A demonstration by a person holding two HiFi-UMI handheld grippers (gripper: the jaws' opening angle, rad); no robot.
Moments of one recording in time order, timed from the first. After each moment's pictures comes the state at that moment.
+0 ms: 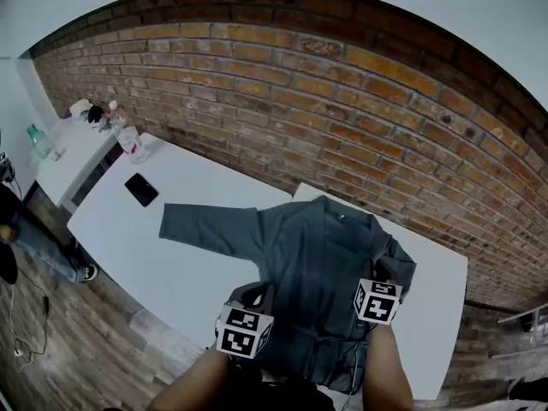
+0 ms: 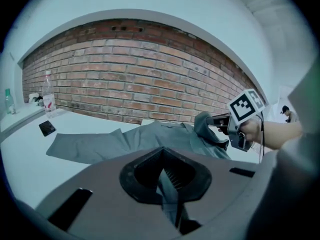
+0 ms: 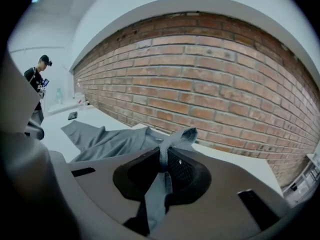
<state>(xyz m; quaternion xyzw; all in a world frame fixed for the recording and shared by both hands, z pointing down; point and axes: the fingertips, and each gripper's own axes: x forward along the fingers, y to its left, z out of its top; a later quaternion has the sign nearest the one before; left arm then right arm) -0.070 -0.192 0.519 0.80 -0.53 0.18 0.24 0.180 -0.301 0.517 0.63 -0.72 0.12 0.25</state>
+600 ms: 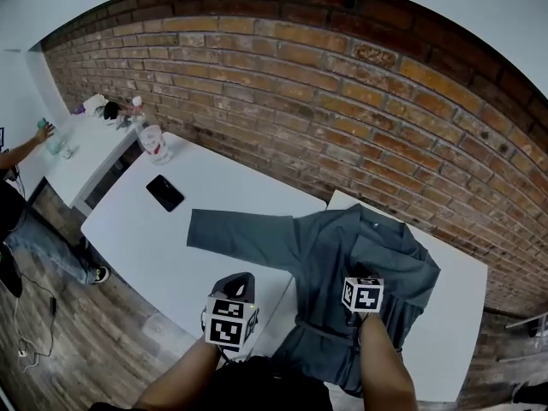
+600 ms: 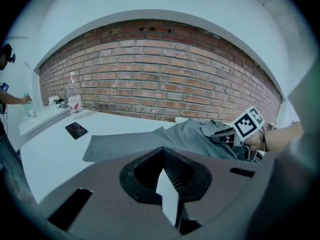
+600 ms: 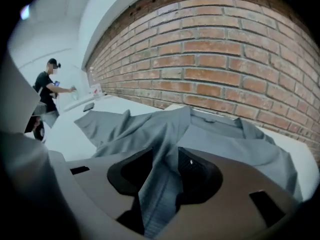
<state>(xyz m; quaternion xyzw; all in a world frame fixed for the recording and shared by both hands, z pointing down) -0.229 -0.211 0.542 0.74 -0.60 0.20 0.23 0.038 -0.326 0.628 0.54 -0.77 0.20 0.29</state>
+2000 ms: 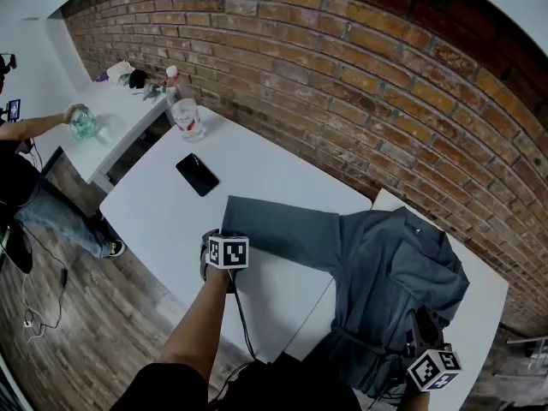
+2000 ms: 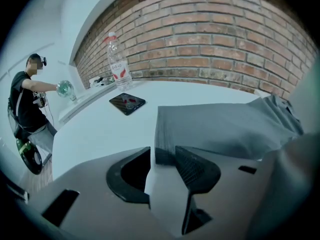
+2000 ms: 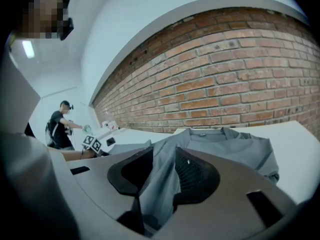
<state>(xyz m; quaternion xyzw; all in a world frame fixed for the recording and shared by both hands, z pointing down) -0.453 -0.283 0.677 0.53 -0.73 0.31 0.32 0.062 -0.212 0.486 0.55 -0.80 0.23 0.11</state>
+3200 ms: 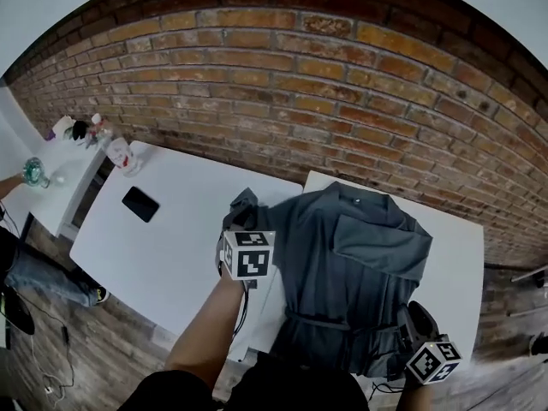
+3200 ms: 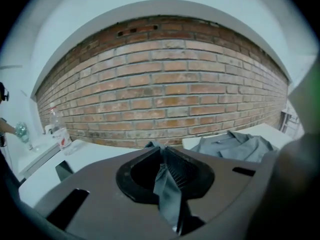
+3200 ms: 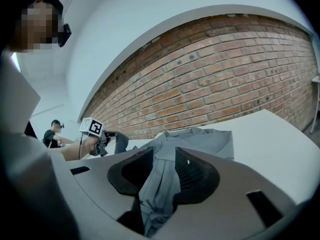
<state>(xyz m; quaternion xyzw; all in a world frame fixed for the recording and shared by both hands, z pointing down) -0.189 -0.365 0.498 0.74 -0.63 0.21 0.14 0.173 -0.143 0.471 0.60 -0.75 0.26 0.04</state>
